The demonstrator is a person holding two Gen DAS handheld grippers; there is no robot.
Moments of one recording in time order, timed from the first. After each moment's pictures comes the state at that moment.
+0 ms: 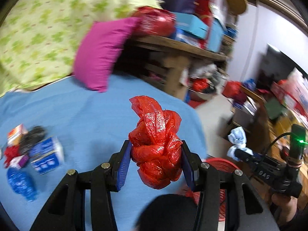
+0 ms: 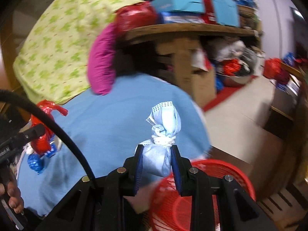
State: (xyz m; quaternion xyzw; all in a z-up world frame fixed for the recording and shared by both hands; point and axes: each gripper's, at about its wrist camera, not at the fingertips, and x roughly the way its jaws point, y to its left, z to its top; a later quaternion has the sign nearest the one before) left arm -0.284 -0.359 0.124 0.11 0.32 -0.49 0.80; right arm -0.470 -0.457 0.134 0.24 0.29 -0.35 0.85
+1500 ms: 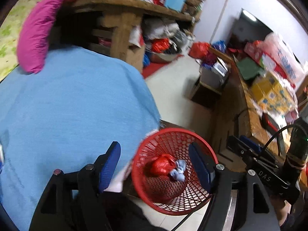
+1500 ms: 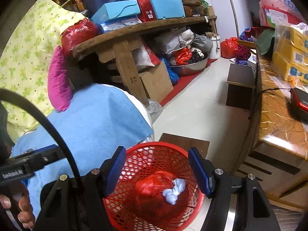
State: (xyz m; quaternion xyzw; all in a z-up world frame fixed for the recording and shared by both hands) left arm -0.352 -0.454 0.082 0.18 0.40 -0.57 0.70; right arm -0.568 -0.476 0.123 0.29 0.26 -0.45 0.80
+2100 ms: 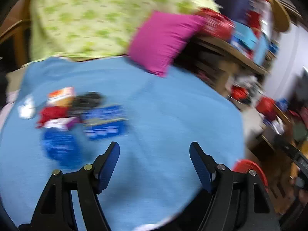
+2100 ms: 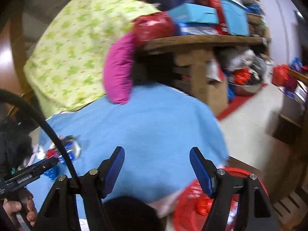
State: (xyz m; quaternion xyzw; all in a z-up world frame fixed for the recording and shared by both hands) left arm -0.206 -0.243 0.102 0.05 0.36 -0.33 0.87; right arm -0.399 -0.405 0.169 0.21 0.26 -0.29 0.90
